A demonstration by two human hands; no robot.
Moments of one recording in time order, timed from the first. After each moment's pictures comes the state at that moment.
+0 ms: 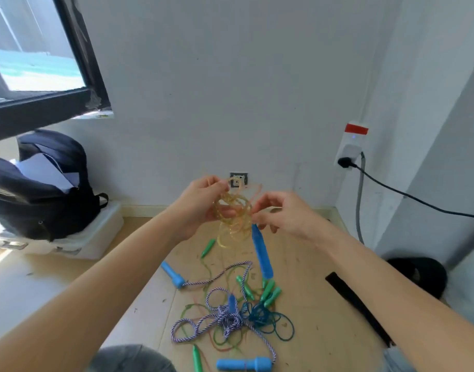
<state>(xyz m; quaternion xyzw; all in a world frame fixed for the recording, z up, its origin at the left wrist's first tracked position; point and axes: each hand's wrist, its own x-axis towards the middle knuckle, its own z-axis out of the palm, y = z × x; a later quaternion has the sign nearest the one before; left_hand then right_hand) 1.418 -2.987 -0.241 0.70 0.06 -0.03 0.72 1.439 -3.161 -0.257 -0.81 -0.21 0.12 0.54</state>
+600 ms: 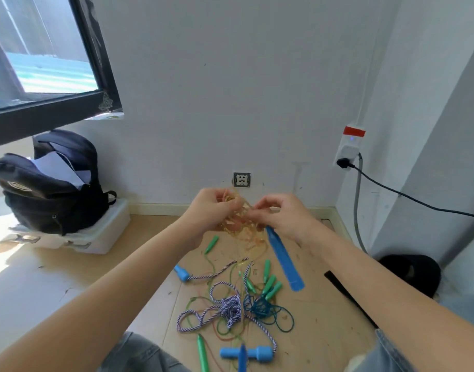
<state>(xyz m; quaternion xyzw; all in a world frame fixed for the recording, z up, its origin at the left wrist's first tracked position) 1.380 -2.993 -0.247 0.78 0.06 0.00 0.62 1.399 -3.151 -0.253 -0.80 -0.19 0.09 0.57</state>
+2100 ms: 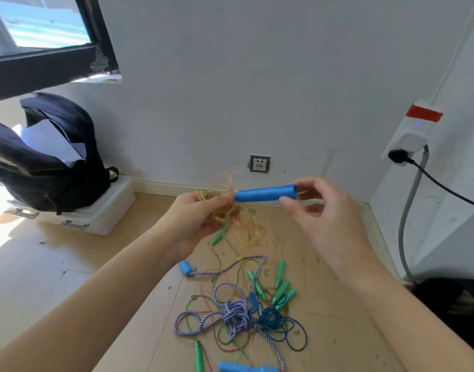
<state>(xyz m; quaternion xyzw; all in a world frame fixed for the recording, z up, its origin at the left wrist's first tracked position) 1.443 -2.961 -0.279 0.61 0.19 -0.02 0.77 1.459 -3.147 -0.271 -0.83 -0.17 -0.13 0.51</state>
